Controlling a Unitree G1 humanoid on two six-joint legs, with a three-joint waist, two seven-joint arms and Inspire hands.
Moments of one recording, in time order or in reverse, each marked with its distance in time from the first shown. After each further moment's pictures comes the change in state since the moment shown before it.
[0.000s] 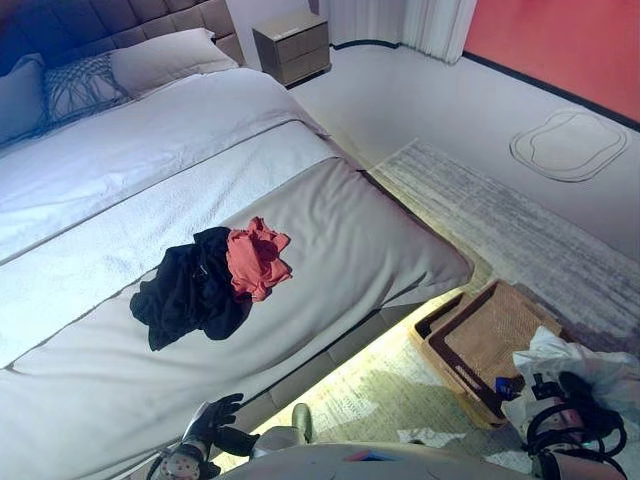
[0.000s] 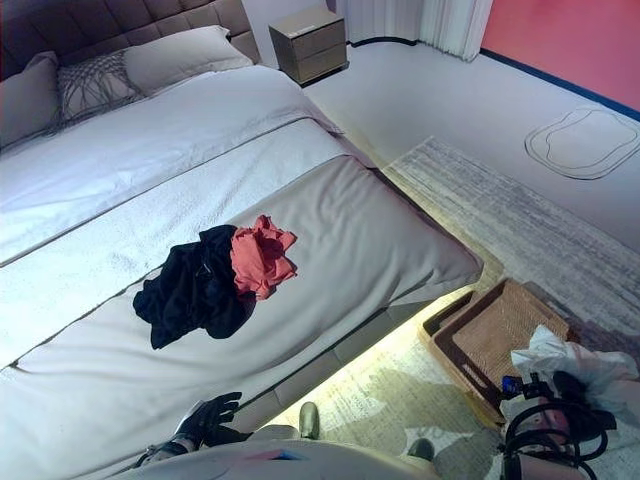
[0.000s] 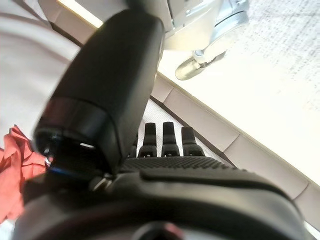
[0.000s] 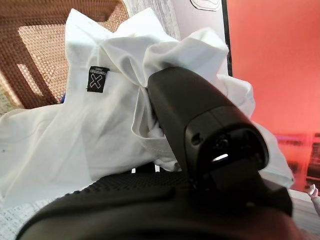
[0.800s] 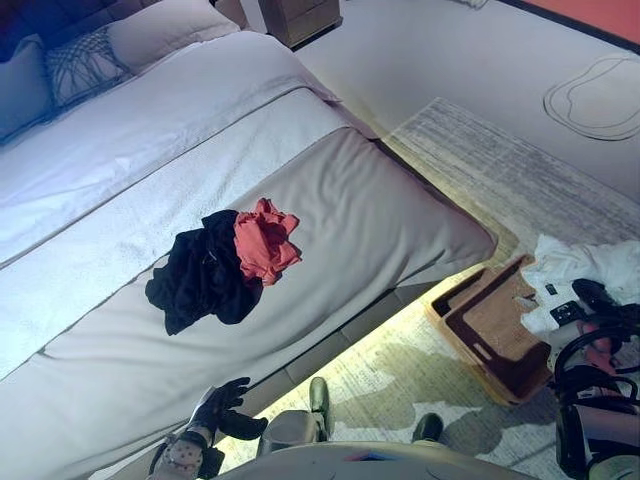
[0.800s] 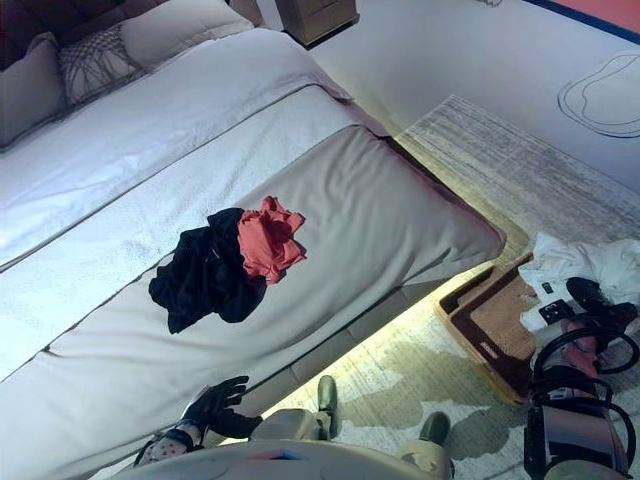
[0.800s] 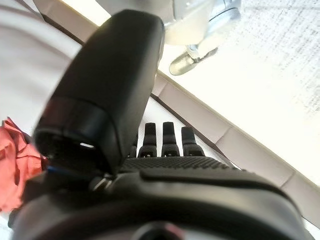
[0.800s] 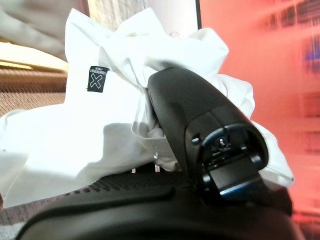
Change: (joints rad) left arm -0.007 0.005 -0.011 -0.039 -0.041 -0.003 -0.017; right arm -0.204 -0.152 0.053 -0.102 -0.123 0.145 0.074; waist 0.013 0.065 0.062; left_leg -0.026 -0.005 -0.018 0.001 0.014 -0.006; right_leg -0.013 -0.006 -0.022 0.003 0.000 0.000
